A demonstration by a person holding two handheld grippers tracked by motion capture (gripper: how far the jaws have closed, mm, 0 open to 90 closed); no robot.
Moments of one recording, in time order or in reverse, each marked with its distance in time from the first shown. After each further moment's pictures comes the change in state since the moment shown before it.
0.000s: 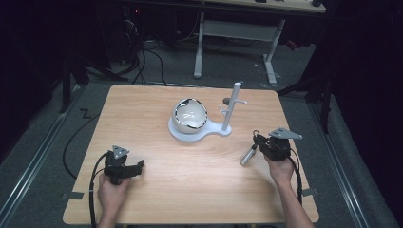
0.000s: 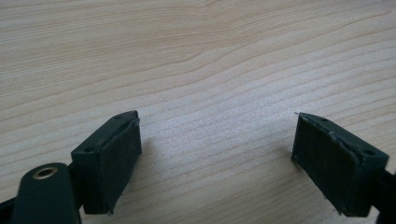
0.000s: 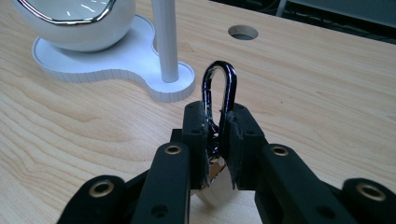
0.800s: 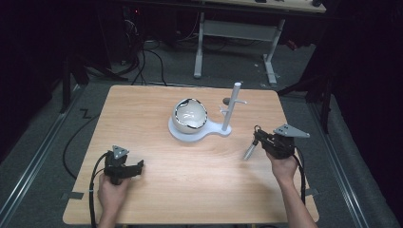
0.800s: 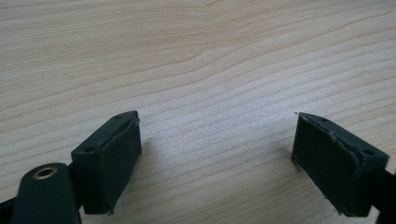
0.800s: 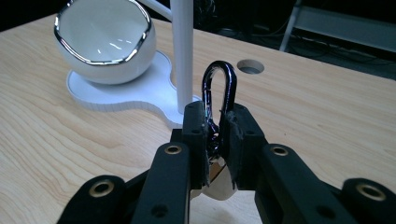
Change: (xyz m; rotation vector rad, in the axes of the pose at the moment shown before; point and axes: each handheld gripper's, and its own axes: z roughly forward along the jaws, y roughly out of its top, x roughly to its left) left arm 0.000 0.000 0.000 0.001 0.001 0.000; right arm 0.004 0.020 -0.020 -0.089 0.044 -0.008
